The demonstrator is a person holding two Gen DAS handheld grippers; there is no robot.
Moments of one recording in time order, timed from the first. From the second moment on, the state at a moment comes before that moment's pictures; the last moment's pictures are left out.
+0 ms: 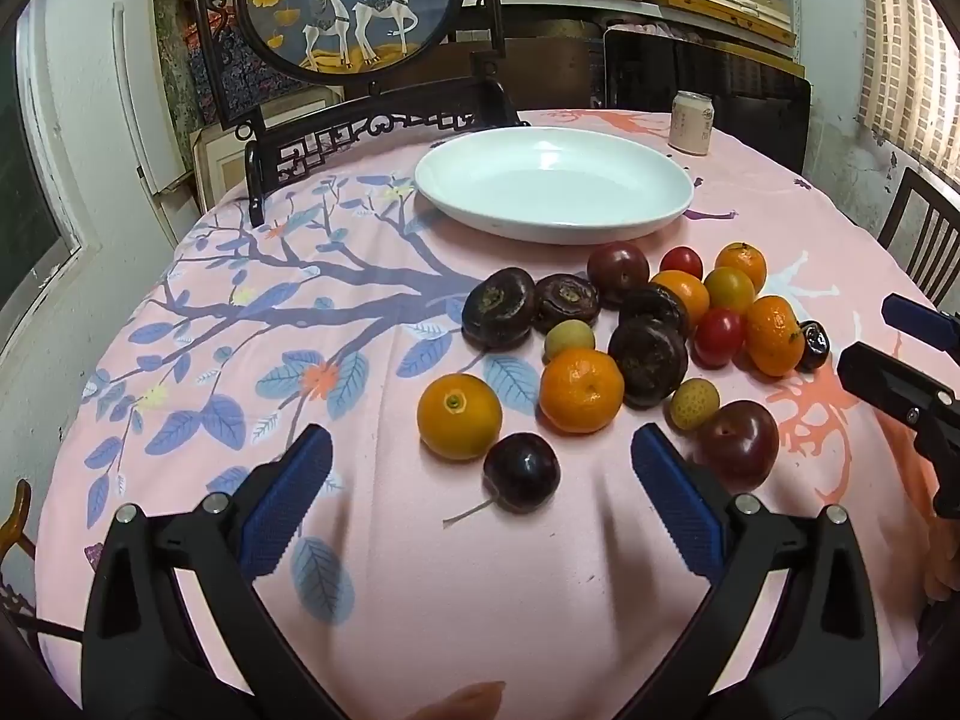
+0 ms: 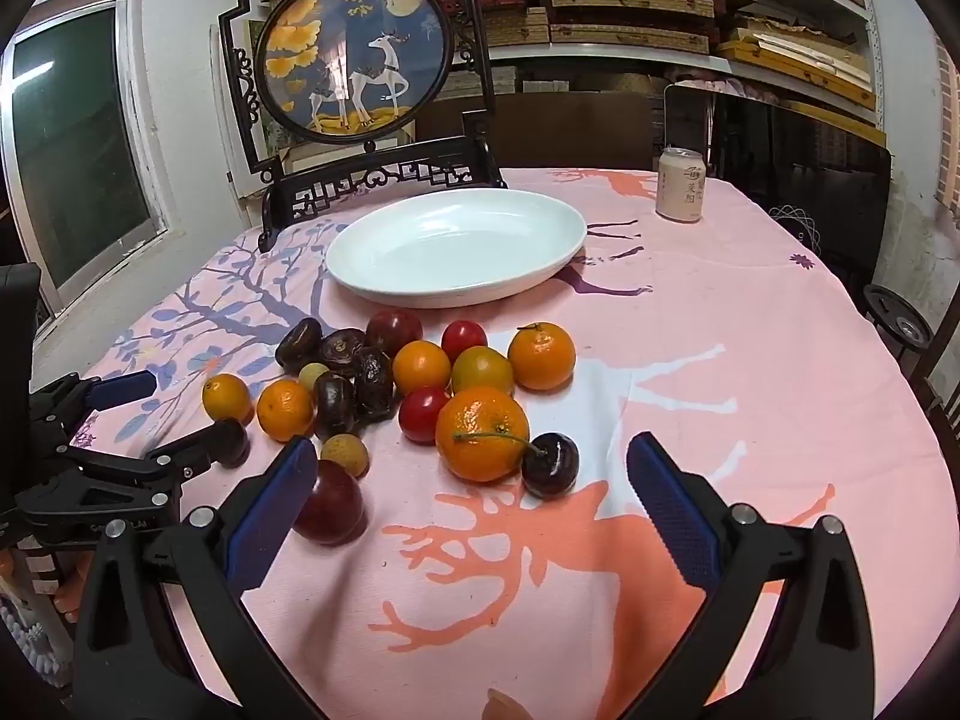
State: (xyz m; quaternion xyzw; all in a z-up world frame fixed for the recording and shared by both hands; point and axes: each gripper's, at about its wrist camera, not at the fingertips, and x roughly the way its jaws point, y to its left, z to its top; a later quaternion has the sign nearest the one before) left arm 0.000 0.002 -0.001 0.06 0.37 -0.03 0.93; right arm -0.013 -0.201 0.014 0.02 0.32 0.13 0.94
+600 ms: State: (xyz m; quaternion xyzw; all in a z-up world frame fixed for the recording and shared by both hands) left arm 0.007 0.007 -0.007 0.05 0.39 -0.03 0.92; right arm -0.015 -0.197 0.014 0.02 0.32 0.16 0.93
